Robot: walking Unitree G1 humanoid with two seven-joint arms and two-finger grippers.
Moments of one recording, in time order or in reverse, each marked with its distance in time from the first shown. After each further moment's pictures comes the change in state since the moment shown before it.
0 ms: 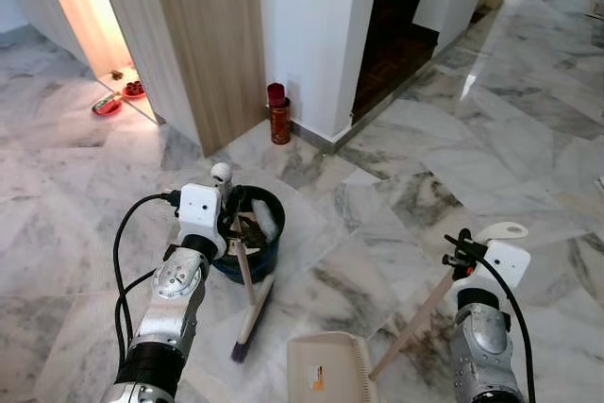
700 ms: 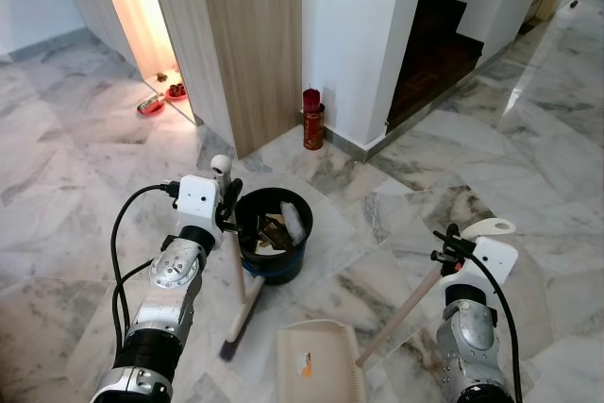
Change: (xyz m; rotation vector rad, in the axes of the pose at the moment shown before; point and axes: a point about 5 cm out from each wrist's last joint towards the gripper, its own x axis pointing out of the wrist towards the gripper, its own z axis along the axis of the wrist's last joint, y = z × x) left arm 0.009 0.003 0.004 0.028 -0.007 -0.005; right arm 0.002 0.010 0.002 0.023 -0.027 0.022
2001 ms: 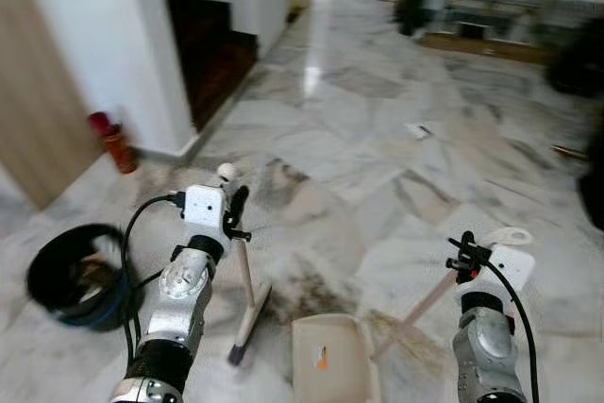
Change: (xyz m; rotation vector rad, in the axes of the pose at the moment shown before) left arm -0.007 -0.009 -0.008 -0.061 0.000 0.014; right arm -0.002 -0.018 -0.002 -0.042 0.021 -0.004
